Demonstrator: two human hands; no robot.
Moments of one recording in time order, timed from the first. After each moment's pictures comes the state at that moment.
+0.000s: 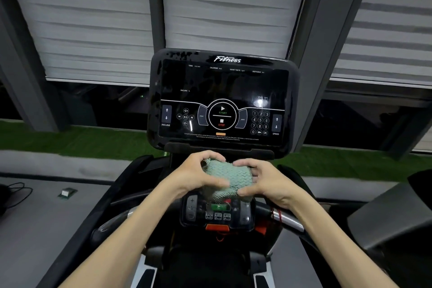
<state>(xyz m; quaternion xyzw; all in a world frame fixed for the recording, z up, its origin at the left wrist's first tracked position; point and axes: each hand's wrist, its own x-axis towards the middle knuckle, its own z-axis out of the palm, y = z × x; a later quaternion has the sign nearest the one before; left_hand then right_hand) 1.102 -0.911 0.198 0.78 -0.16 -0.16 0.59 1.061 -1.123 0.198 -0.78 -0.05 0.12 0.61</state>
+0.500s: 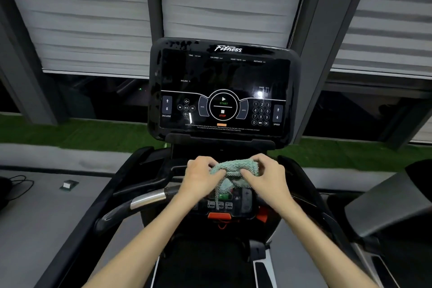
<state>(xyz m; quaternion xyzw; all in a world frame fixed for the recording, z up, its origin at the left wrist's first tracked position) 1.088 -0.931 0.163 0.90 -0.09 -0.01 0.43 1.049 -1.108 0.163 -0.89 0.03 -0.19 0.41</state>
